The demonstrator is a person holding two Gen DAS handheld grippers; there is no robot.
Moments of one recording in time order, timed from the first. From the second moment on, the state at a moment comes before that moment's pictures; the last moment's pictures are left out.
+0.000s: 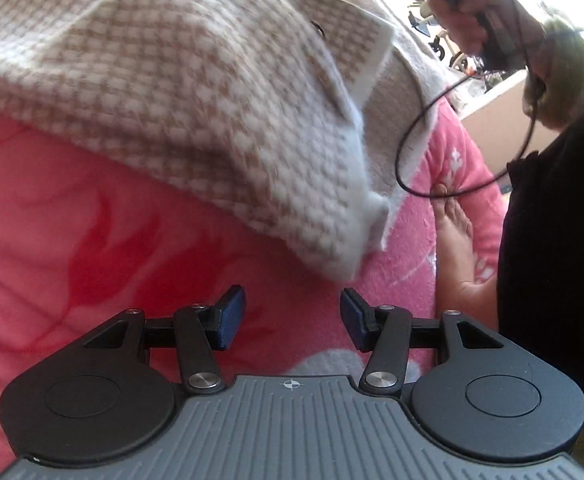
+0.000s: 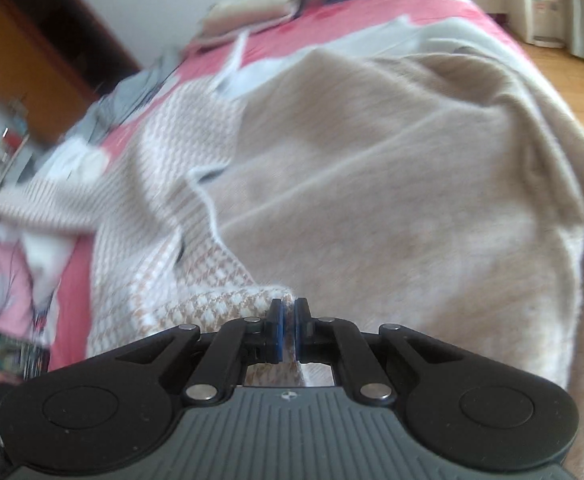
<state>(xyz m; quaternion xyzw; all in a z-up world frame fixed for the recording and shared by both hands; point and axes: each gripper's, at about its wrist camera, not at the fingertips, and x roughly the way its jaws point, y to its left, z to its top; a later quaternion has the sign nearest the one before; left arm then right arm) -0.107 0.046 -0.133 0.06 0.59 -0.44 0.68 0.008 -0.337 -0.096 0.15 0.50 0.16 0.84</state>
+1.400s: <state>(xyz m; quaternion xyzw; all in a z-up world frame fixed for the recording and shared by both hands) -0.069 0.161 -0.136 -0.15 0.68 -0.31 0.65 -0.029 -0.252 -0.135 0.13 0.62 0.29 0.72</state>
